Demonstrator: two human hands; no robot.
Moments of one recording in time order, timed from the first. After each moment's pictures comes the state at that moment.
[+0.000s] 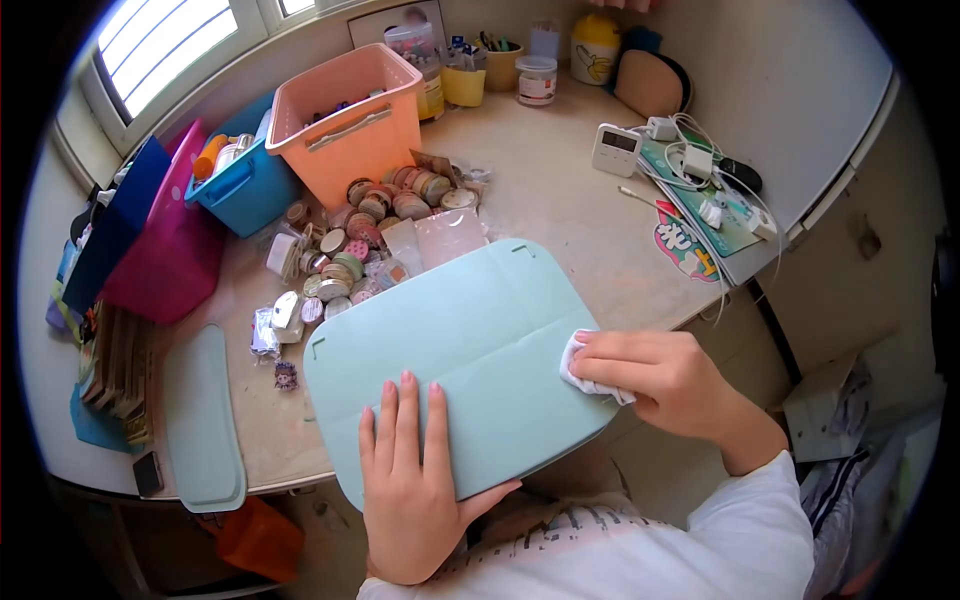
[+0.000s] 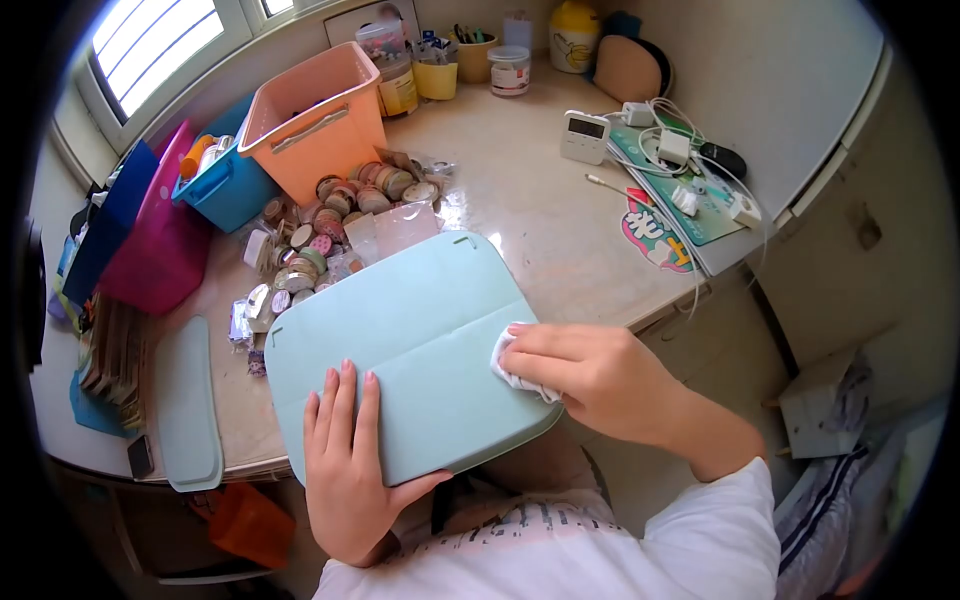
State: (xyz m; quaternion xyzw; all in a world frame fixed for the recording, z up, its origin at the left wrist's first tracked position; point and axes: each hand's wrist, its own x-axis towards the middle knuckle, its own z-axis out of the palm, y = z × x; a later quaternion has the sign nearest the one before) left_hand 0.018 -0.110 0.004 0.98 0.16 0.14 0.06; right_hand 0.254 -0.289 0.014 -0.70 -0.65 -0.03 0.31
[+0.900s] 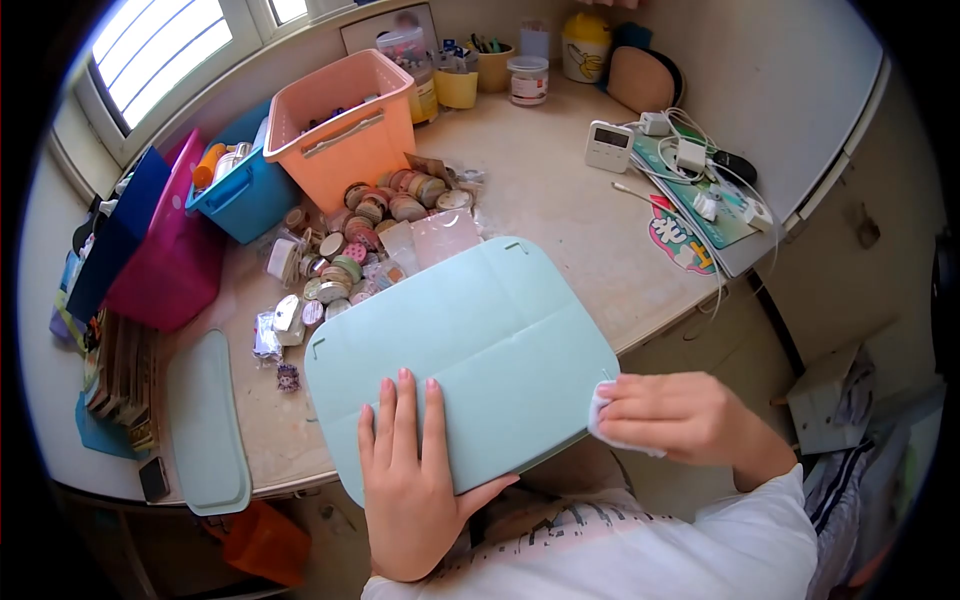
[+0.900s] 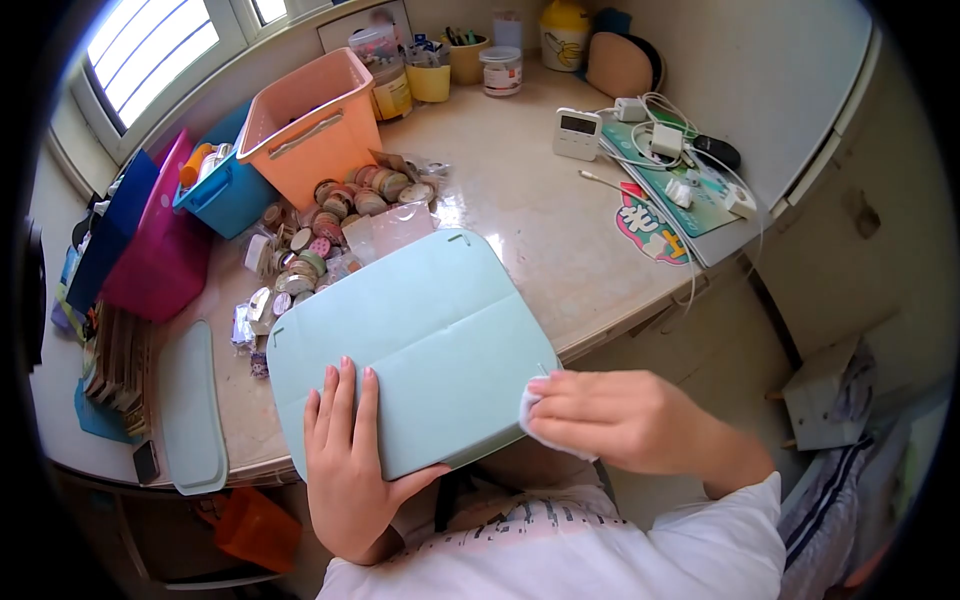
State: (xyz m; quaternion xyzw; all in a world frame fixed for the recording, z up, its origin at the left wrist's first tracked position) left_hand 0.018 -0.111 0.005 0.98 0.16 0.14 0.06; right_hand 0.235 -0.331 0.019 -0.64 -0.71 -0.03 0.30
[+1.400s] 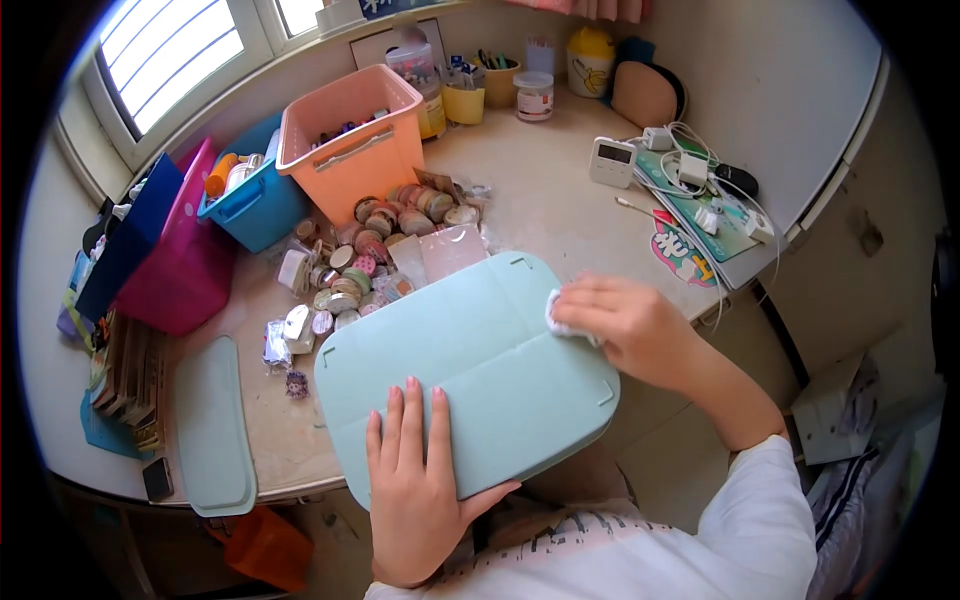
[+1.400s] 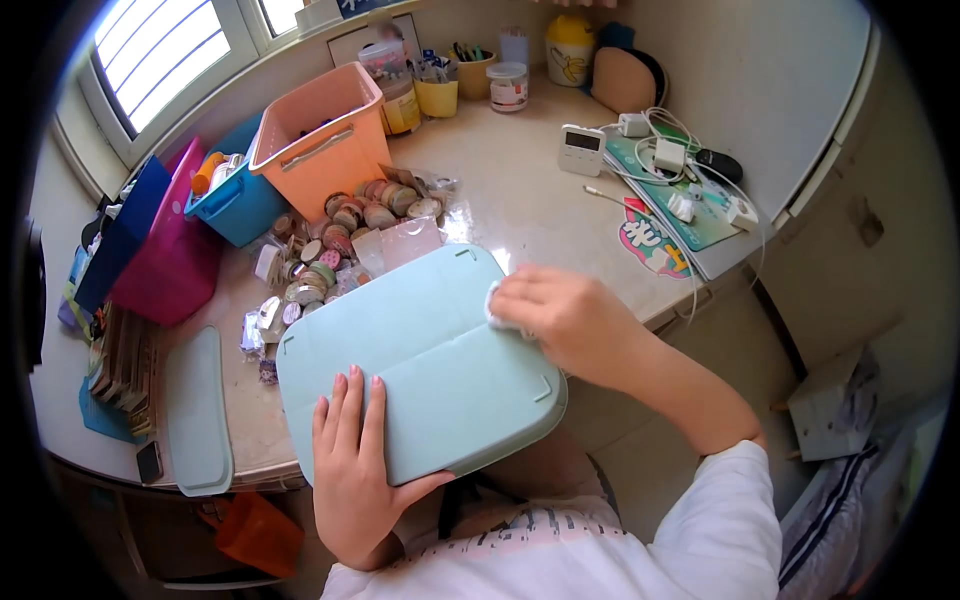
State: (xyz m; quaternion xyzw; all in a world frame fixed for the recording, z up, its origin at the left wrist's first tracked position) left_hand 0.017 -0.112 0.002 0.98 0.16 0.14 0.06; right_hand 0.287 -0.255 0.003 -0.69 -0.64 -0.11 0.31
